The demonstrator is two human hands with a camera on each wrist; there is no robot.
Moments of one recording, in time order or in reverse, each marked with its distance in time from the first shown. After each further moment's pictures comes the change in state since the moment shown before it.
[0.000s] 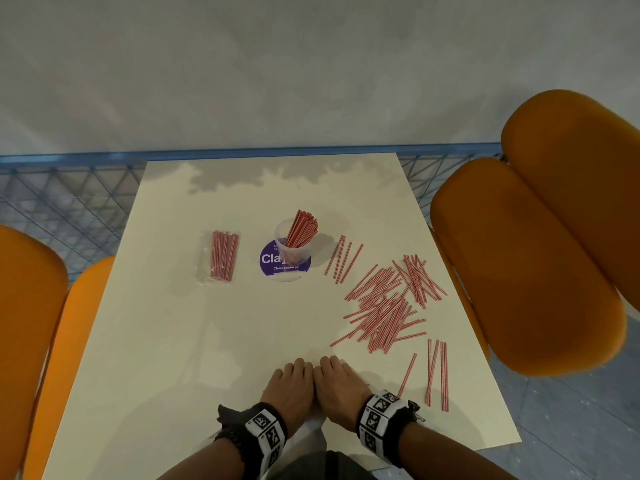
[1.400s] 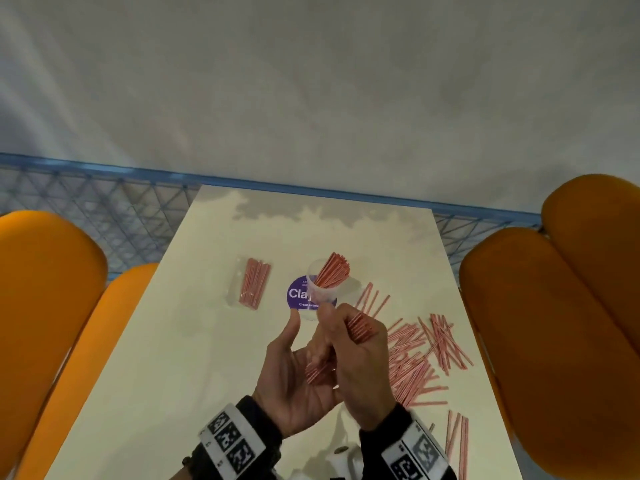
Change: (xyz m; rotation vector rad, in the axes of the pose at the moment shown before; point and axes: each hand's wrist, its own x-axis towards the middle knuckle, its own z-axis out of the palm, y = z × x) left_hand -0.053 -0.024 -0.143 -2.949 -0.173 0.416; right_hand -0.026 -0.041 -0.216 1.703 0.806 -0.132
